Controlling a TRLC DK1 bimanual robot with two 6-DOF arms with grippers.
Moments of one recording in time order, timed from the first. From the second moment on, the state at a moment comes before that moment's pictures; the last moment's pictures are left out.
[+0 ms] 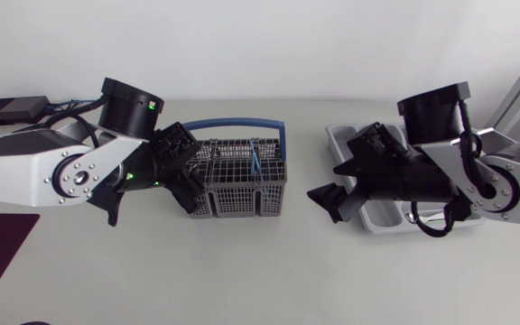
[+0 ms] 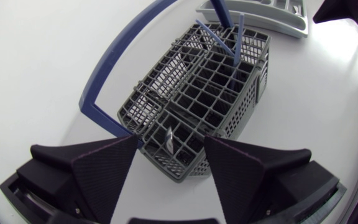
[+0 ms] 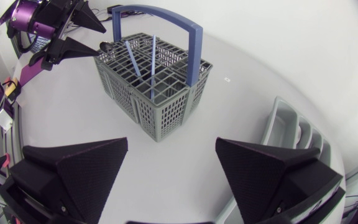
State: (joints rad) left arm -0.49 1.47 0.87 -0.15 -0.13 0.54; right arm 0.38 1.29 0.74 -0.19 -0.25 -0.28
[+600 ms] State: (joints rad) left arm -0.49 1.53 0.87 -0.07 -0.16 0.54; right arm 0.38 1.28 0.74 -0.19 -0.25 -0.28
